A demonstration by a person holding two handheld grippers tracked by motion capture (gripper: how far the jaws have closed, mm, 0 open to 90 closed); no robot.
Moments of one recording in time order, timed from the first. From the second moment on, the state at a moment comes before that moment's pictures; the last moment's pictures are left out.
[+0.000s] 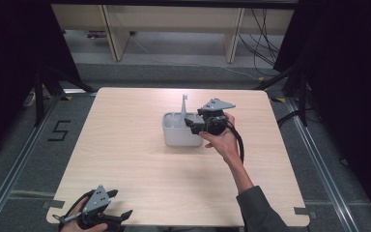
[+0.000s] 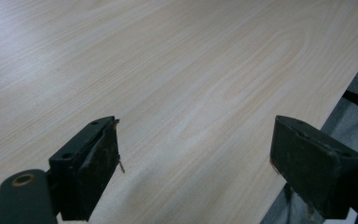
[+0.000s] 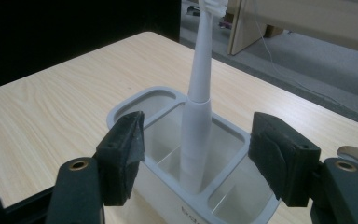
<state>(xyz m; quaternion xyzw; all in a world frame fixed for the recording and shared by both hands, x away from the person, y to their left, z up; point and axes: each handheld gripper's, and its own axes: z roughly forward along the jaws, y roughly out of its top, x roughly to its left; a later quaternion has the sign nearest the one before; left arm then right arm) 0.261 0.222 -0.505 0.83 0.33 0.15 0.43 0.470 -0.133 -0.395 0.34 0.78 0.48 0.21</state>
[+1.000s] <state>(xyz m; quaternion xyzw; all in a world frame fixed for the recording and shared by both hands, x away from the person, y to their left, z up) 0.260 0.220 -0.506 0.82 0.34 0.15 0.43 0.433 -0.147 -0.396 0.33 0.79 0.48 0.22</state>
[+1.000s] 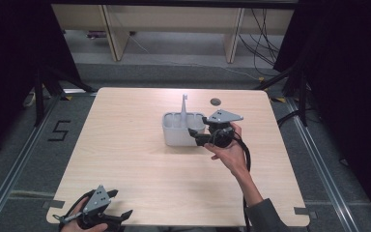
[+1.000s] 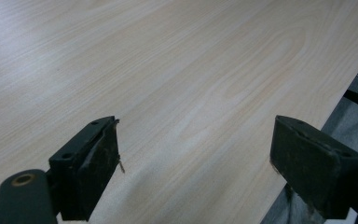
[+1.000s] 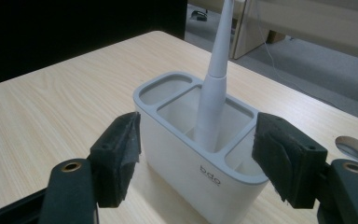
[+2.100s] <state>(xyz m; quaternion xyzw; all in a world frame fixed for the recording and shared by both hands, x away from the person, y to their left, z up) 0.260 0.221 -0.505 0.83 0.34 0.15 0.43 0.407 -0.148 -0.404 0.31 0.80 0.47 0.20</state>
